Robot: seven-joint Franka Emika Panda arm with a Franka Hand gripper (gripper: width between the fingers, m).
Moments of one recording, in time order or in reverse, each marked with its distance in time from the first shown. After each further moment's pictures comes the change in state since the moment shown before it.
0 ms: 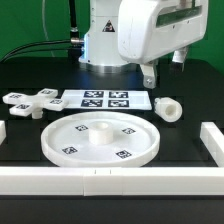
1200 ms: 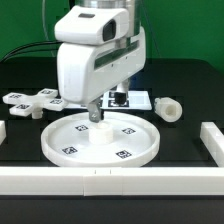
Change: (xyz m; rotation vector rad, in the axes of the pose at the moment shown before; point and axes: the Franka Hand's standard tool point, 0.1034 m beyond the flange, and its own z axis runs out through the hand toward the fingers) arm -0.076 0.051 0.064 0.010 0.021 -0.135
